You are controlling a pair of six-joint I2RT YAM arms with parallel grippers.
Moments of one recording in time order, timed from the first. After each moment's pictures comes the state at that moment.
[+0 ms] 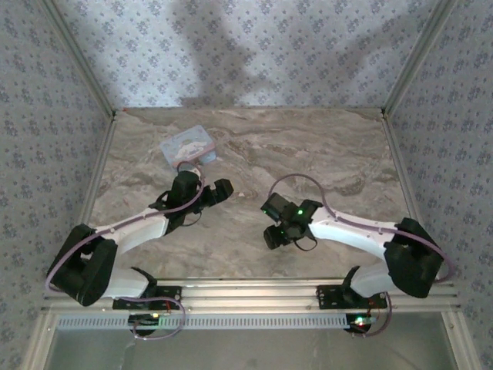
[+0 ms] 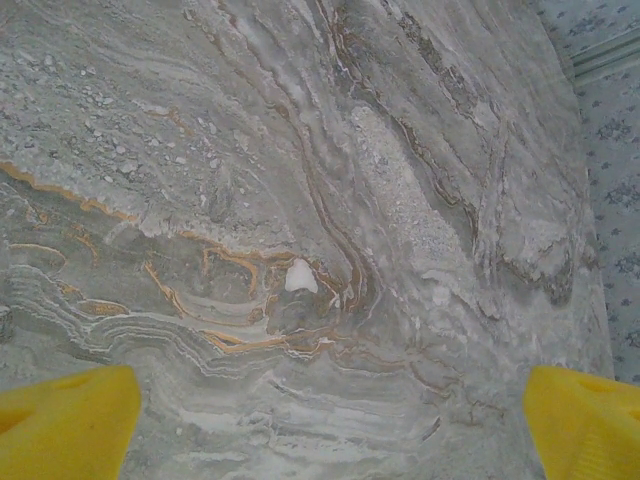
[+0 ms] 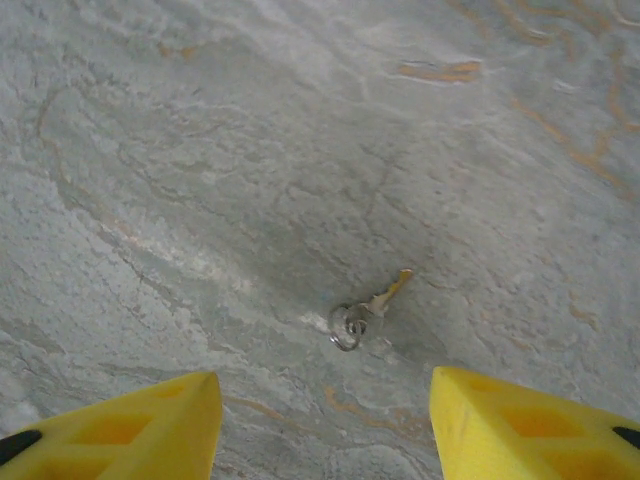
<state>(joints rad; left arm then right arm) -0.55 1.33 0.58 0.15 0.16 -0.88 0.92 1.40 0.84 -0.75 0.04 0.46</state>
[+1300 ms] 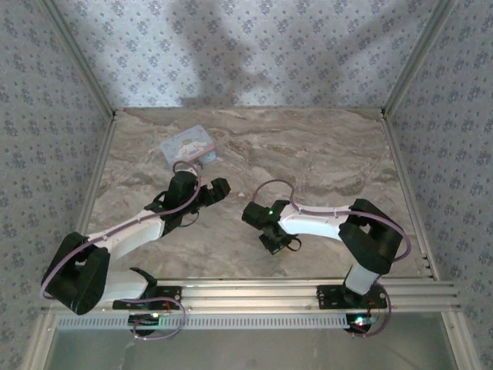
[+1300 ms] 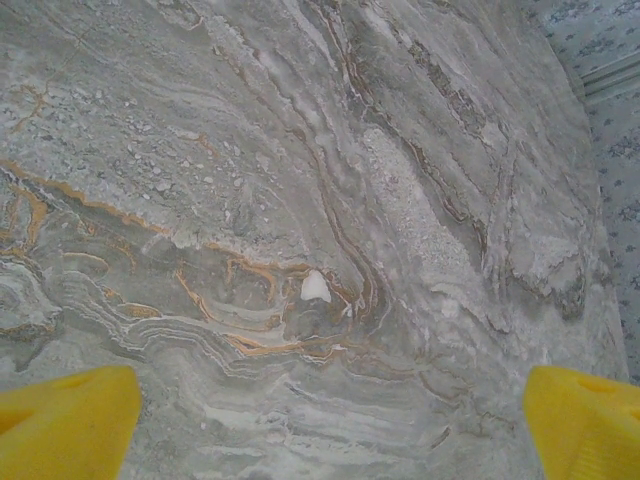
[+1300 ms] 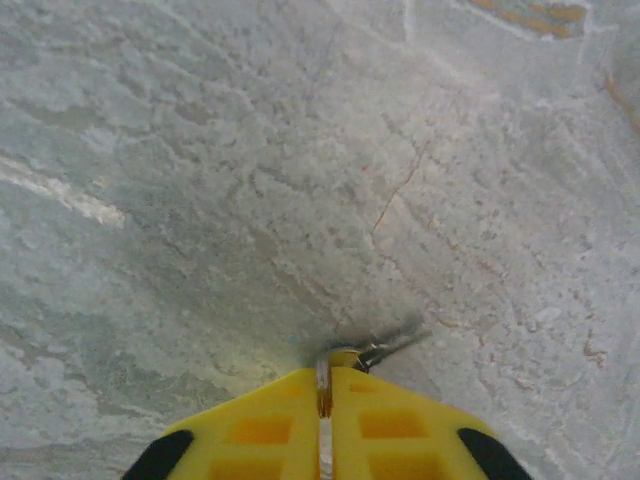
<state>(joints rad) -0.55 1.26 0.59 0.08 0.10 -0.87 1.00 1.68 0.96 -0.85 0.19 0.40</state>
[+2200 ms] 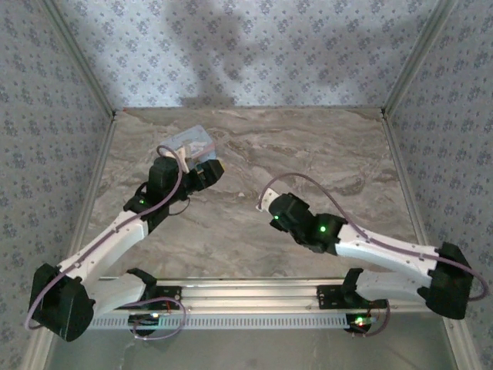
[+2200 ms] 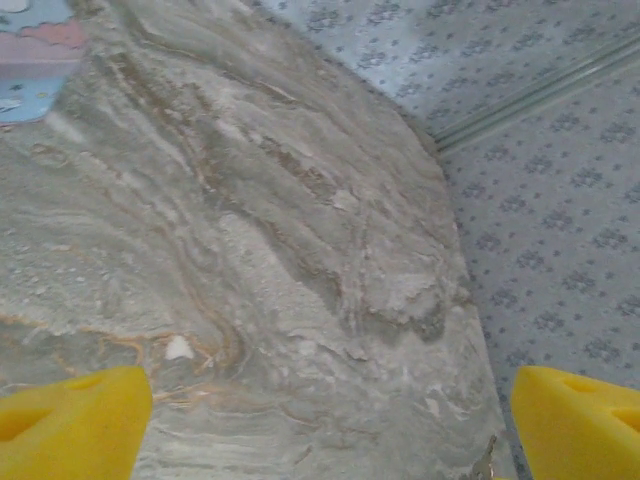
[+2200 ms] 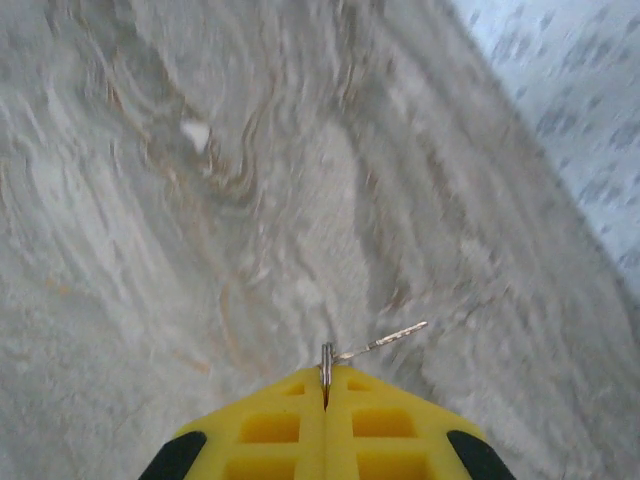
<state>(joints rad) -0.50 1.08 0.76 -0.06 0.21 -0.86 1.03 1.06 0.72 -0.34 0.57 -0.33</state>
